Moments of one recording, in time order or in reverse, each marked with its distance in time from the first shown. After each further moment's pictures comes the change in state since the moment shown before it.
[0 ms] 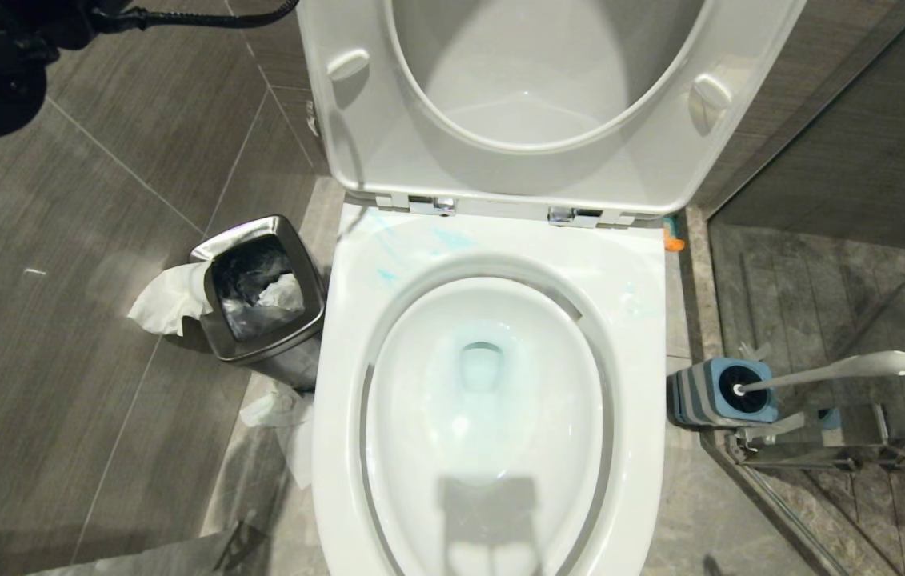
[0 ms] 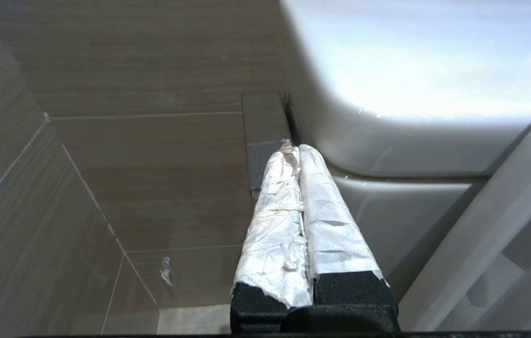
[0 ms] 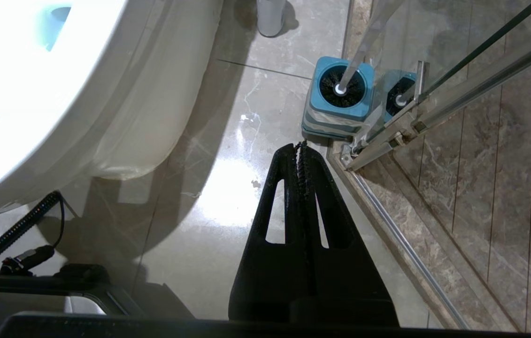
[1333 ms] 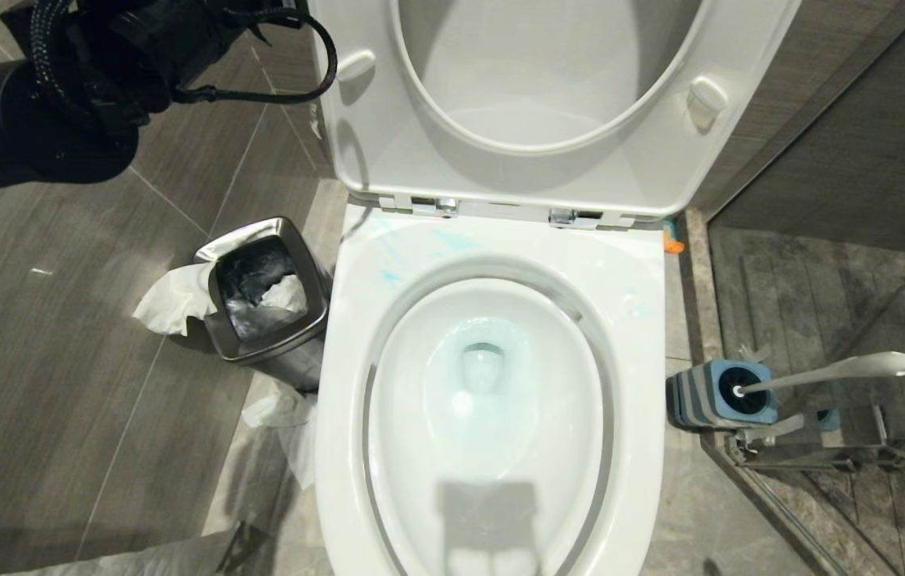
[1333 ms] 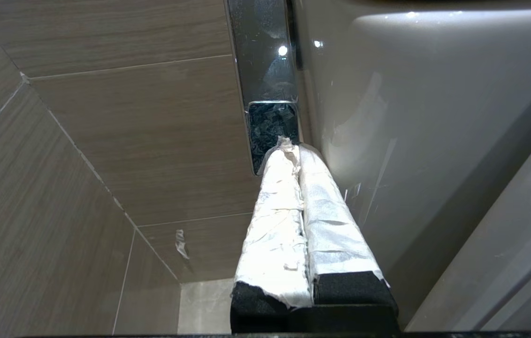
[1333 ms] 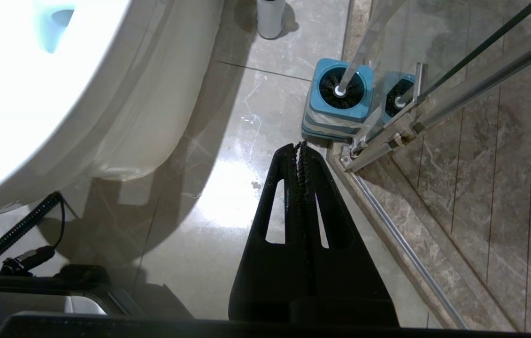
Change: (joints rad) left arm 0.058 0.134 -0.003 0.001 -0.010 0.053; right arm -0.001 0.000 0.000 0.000 0.000 0.000
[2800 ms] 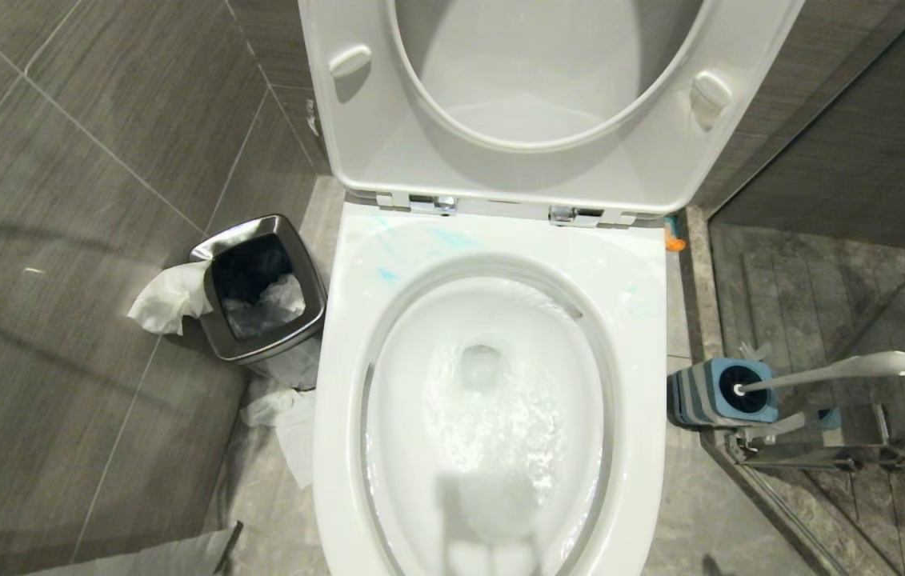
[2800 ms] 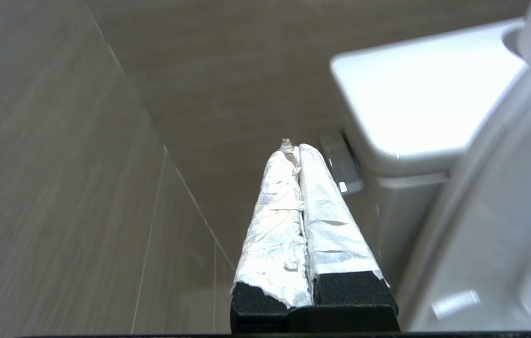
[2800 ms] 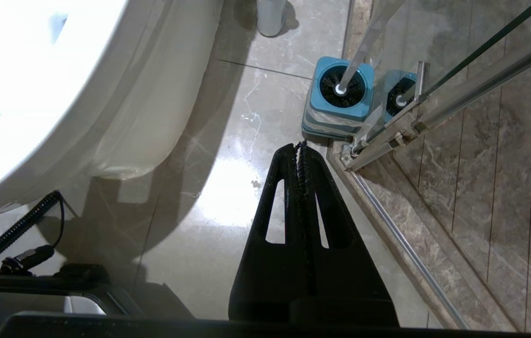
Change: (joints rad) left arm -0.019 -0.507 0.047 0.400 0.004 0.112; right arm 0.001 0.000 0.000 0.000 0.000 0.000
